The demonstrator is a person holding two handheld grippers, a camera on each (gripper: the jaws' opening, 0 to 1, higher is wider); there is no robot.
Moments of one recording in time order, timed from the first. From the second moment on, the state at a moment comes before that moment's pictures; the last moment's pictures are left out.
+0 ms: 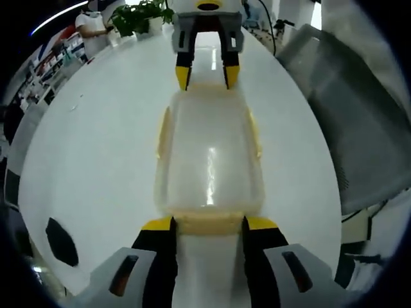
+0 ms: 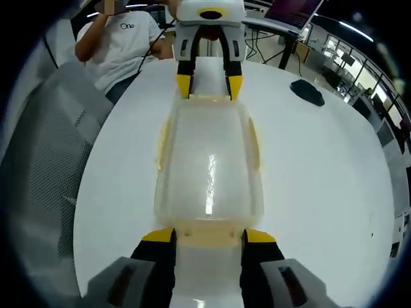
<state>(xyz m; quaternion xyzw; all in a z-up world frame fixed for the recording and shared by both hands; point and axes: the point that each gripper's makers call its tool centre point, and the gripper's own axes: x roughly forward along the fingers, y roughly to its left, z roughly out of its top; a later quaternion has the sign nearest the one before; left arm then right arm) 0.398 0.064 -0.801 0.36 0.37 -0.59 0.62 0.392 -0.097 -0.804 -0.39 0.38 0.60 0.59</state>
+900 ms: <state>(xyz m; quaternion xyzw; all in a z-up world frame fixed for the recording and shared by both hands) 0.382 0.068 -0.765 0.39 0.39 -0.56 0.62 0.382 -0.094 -0.764 -0.37 0.35 0.62 0.59</state>
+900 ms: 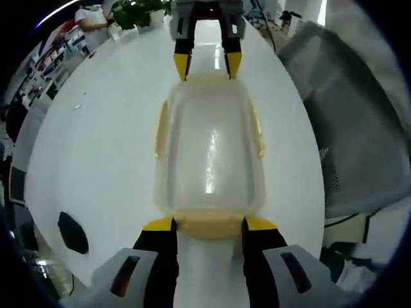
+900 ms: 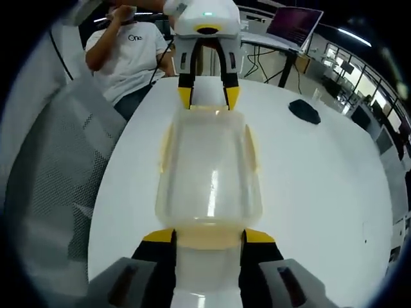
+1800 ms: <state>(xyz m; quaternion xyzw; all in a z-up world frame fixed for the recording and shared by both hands) 0.369 0.060 -0.686 0.40 0.40 -0.55 0.61 0.371 -0.102 -0.683 -0.35 0.32 0.64 0.61</state>
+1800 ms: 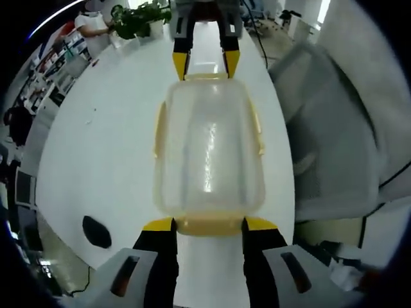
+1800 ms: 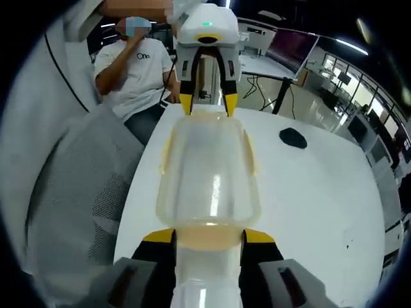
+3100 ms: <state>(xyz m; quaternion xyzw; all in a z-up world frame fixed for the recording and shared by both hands) 0.373 -0.031 -0.653 0.40 0.40 -0.55 0.62 0.372 -0.194 -0.643 -0.35 0.32 0.63 0.61</state>
